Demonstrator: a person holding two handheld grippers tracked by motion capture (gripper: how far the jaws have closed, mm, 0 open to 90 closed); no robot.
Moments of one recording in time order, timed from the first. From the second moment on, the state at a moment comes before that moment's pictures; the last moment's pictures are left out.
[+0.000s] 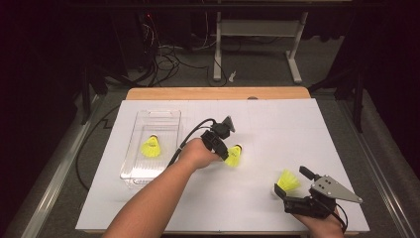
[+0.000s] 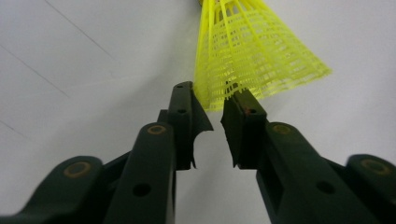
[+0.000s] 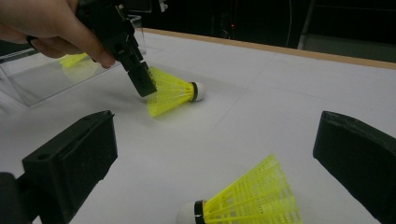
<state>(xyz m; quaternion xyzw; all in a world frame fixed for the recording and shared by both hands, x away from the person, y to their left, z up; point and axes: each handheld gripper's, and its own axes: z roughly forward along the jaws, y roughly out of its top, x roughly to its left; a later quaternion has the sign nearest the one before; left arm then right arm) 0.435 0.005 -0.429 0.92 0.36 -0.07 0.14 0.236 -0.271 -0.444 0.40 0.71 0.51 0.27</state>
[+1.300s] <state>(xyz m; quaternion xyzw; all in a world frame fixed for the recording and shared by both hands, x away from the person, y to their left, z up) 0.420 0.014 -0.404 0.92 0.33 -0.07 0.17 0.235 -0.272 -0.442 0.40 0.71 0.51 0.27</state>
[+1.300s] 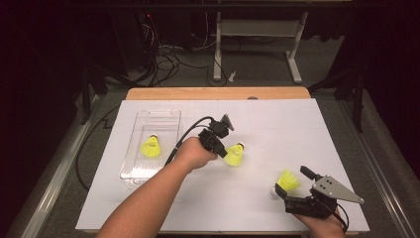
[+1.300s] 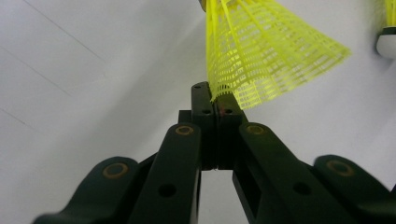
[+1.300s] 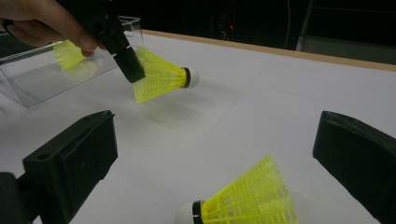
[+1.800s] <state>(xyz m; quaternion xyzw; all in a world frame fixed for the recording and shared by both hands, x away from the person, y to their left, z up) 0.404 0.037 -0.381 0.93 0.32 -0.07 0.19 0.235 -0.270 -0.444 0.40 0.71 0.51 0.27</state>
